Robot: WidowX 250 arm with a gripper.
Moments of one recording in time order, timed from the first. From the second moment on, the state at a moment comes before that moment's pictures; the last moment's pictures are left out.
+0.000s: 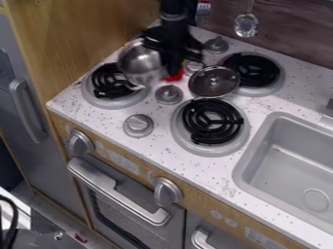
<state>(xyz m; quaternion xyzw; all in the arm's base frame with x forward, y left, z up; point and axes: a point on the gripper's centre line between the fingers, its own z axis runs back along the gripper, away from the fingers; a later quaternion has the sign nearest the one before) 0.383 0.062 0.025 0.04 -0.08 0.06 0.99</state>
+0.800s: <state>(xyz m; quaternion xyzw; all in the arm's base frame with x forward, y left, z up) 0.347 -0.045 -0.033 0.04 -0.02 -0.05 1.00</state>
